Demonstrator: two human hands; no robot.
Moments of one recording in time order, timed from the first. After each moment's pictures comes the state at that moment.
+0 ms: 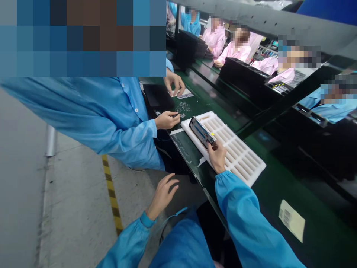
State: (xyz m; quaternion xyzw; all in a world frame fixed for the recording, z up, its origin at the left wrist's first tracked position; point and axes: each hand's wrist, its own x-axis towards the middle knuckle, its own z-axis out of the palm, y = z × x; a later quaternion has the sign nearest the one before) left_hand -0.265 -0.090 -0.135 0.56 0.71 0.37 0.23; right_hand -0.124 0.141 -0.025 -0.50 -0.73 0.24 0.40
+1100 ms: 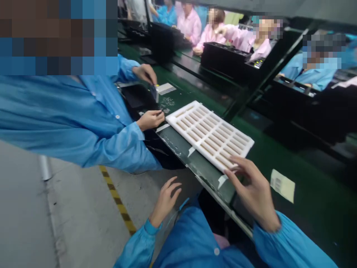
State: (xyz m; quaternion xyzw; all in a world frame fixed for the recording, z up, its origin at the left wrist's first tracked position) left_hand -0.232 -0.108 -0.126 0.59 0.69 0.34 0.26; right_hand -0.001 -0.003 0.071 -0.47 -0.76 0.23 0.39
